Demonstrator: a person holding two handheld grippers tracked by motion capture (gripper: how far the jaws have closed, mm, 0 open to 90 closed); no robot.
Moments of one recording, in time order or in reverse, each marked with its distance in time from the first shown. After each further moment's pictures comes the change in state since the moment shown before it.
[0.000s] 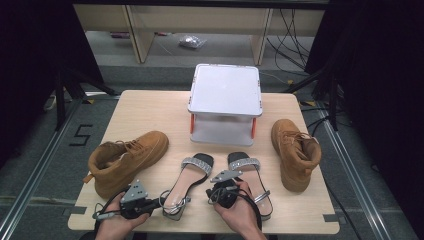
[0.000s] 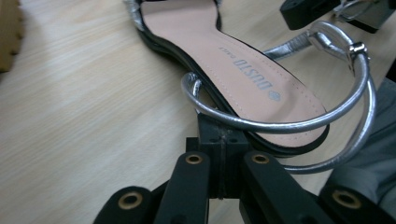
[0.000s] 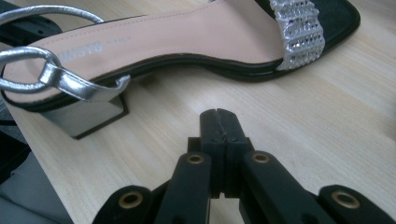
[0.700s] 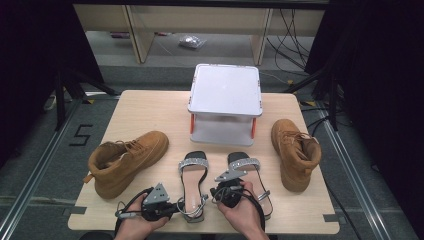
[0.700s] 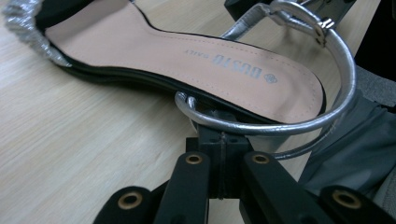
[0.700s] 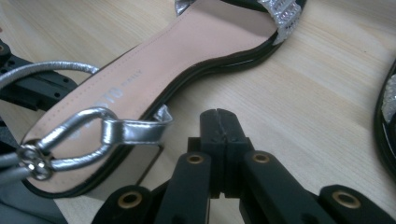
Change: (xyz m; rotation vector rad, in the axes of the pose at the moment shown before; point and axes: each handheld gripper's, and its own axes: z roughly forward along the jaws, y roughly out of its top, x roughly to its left) left arm -0.033 0.017 0.035 0.023 -0.090 0.058; right arm -0.006 -0.002 -0.008 -0.015 -0.033 0.015
